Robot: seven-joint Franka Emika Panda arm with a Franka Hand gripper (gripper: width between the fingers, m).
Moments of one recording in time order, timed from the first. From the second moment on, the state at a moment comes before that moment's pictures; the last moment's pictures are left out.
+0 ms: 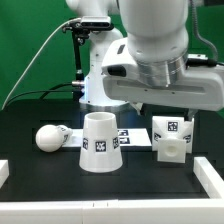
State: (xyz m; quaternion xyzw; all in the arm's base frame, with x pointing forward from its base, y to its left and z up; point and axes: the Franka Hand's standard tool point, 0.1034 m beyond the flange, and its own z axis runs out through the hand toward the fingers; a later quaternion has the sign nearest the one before) arm 0.508 0.085 0.103 -0.94 0.19 0.29 0.06
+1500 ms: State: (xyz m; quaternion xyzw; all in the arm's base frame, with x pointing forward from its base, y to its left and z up) arm 0.494 0.092 0.076 -0.90 0.13 0.42 0.05
